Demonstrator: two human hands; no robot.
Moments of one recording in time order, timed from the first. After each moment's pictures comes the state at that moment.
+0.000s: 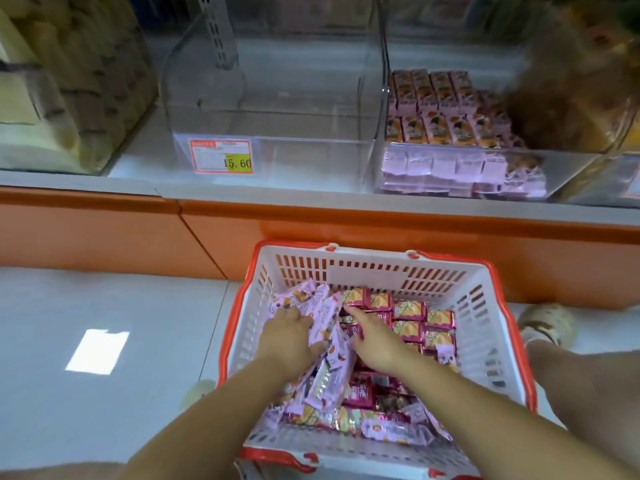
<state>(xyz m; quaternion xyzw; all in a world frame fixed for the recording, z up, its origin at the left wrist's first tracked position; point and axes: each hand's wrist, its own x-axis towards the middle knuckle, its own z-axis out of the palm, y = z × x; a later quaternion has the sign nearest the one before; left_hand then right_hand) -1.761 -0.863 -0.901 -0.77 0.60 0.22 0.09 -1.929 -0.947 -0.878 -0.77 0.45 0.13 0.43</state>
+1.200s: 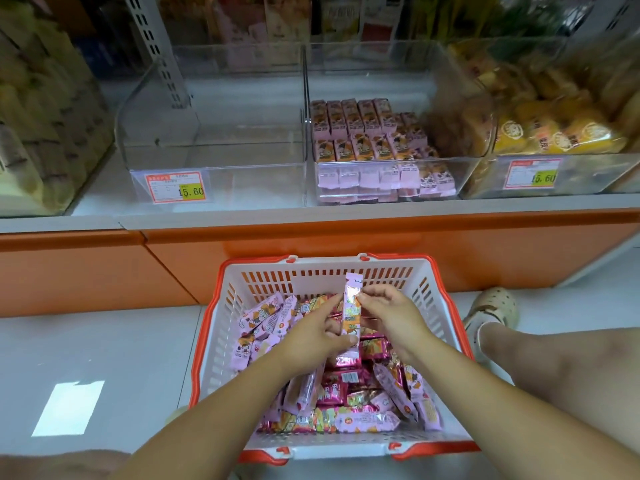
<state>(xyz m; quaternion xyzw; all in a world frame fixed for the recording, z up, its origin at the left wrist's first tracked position) -1.836 -0.884 -0.831 -0.60 0.49 0.57 -0.28 -1.995 -0.956 -0.831 -0.43 0.53 -0.29 0.67</state>
